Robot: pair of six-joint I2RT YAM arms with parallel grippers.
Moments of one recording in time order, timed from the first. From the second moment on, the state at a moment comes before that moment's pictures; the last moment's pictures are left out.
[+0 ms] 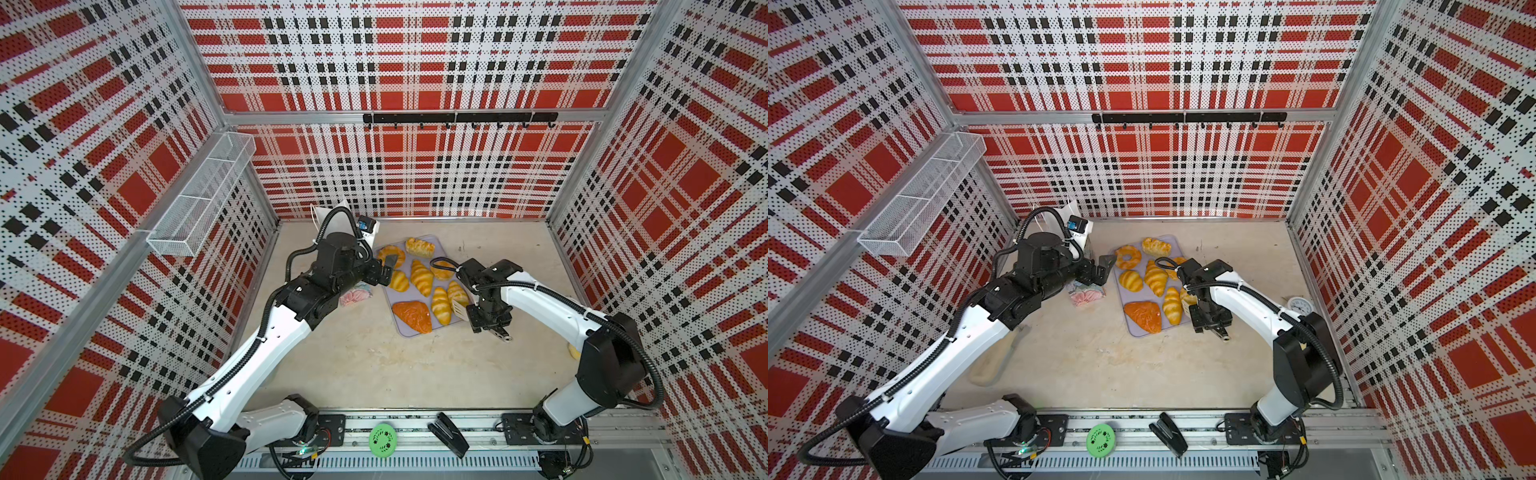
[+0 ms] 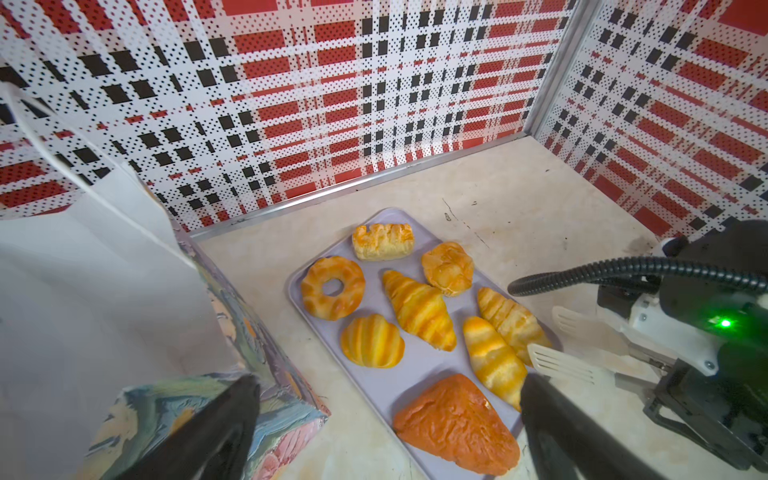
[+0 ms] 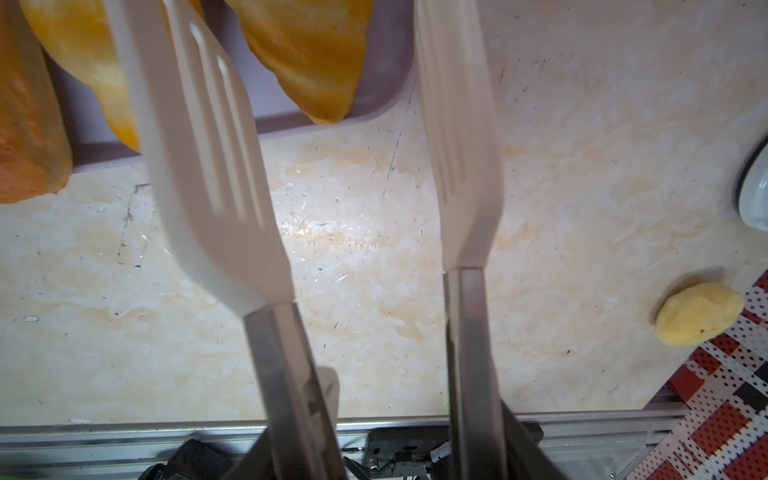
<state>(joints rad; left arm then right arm) -0.54 1.16 1.21 -0.47 -0.07 -0.05 0.58 1.61 1.26 -1.27 0.14 0.39</state>
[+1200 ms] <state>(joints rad) -0.46 0.99 1.11 -0.61 -0.14 -0.07 0.58 1.79 1.41 -1.31 0.19 0.38</state>
